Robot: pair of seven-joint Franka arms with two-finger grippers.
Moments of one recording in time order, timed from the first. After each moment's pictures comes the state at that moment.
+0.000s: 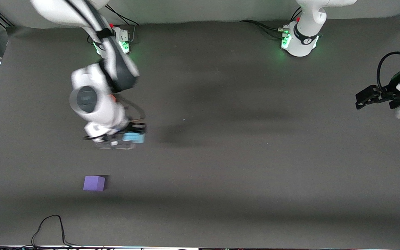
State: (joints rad) left arm -0.06 0.05 0.01 -1.54 0.02 1.58 -0.04; right arm 0.45 0.26 -0.19 -1.87 0.09 2.05 0.28
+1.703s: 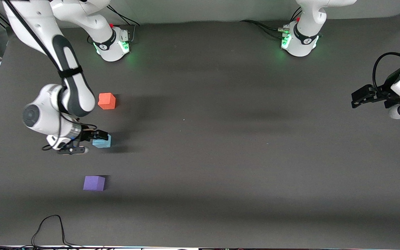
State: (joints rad) left arm -0.06 0.05 0.00 -1.55 0.01 1.57 -0.04; right arm 0.42 0.29 -0.42 -2.13 0.36 2.32 -0.23
